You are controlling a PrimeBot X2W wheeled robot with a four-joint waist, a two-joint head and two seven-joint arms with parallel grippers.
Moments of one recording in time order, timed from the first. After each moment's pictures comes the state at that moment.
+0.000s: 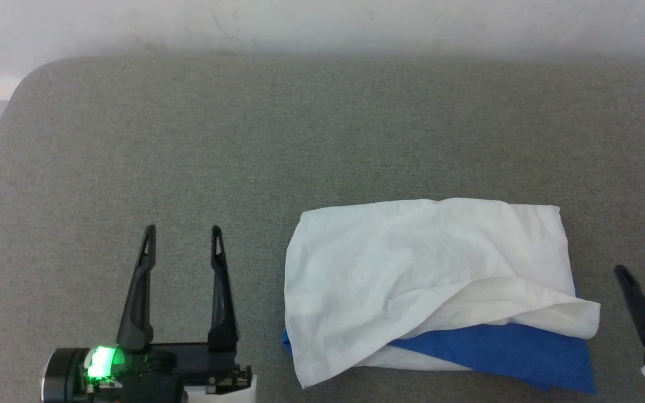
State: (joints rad) left arm 0.13 0.13 -0.25 -0.43 0.11 0.31 -0.26; right arm 0.13 -0.29 -0.23 -0.13 0.73 0.13 0.31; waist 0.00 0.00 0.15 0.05
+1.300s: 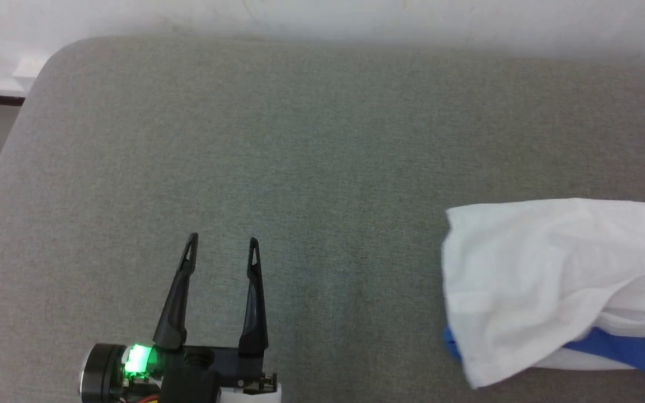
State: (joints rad) left arm 0.07 0.22 -0.41 -0.34 0.05 0.42 -0.26; right arm -0.10 -0.38 -0.43 0.27 0.57 0.13 0.50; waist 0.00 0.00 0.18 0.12
